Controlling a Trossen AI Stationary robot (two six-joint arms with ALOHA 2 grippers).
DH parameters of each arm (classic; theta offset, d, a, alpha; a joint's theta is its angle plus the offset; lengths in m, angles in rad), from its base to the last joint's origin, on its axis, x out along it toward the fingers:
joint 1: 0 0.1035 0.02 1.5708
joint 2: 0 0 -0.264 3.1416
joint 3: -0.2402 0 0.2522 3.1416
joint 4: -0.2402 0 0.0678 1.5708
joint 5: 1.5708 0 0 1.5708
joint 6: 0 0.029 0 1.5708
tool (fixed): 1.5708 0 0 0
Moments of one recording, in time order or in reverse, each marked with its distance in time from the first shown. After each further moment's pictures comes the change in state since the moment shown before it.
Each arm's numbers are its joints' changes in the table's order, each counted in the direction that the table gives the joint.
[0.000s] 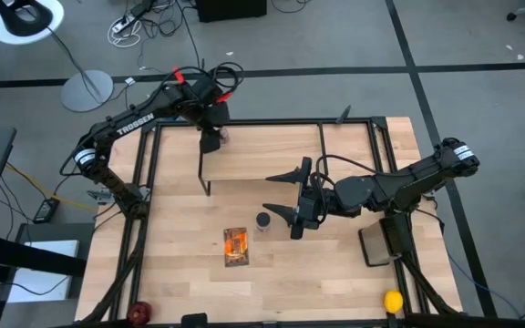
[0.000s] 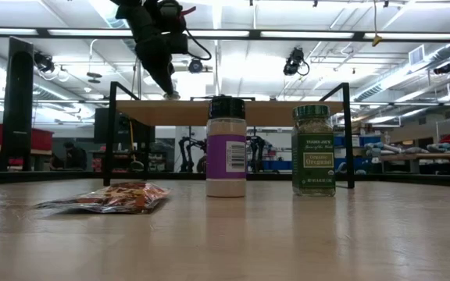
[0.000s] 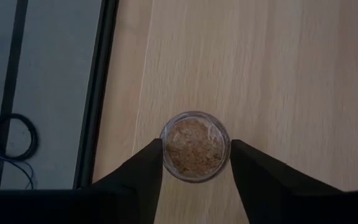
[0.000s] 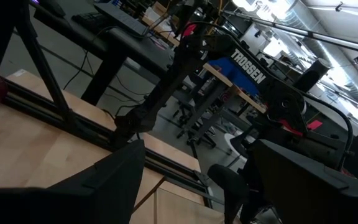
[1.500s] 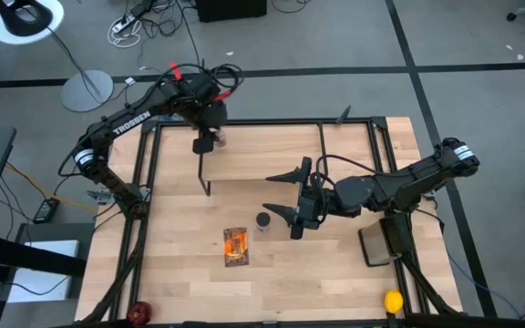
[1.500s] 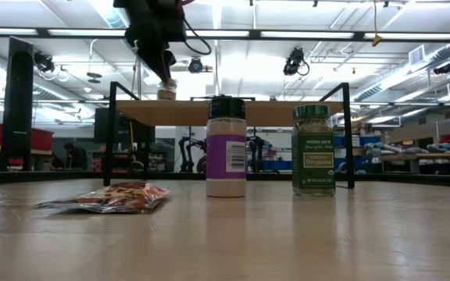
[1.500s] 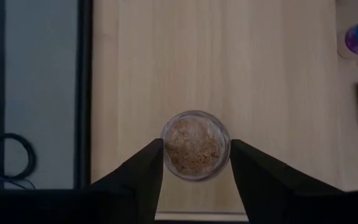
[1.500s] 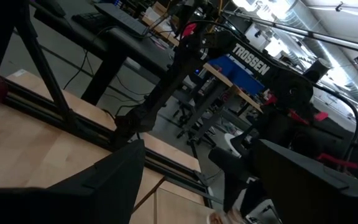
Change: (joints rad) left arm -0.013 0.000 -0.095 -0.143 0.046 0.107; right arm 0.000 0.000 0.000 0.000 0.000 0.000
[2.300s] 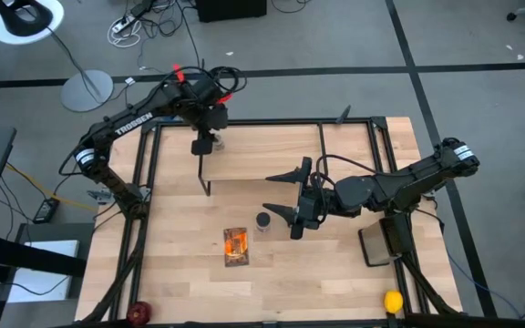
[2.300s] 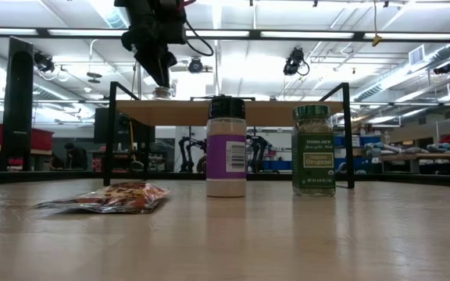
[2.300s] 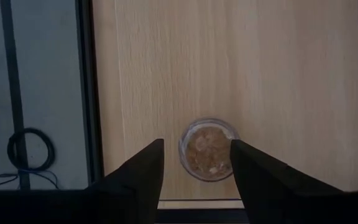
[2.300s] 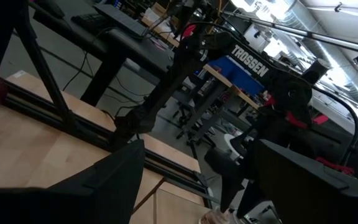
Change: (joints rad) left arm -0.026 -0.010 0.002 -0.014 -0.078 0.058; right arm 0.000 0.000 0.000 0.005 0.000 0.000
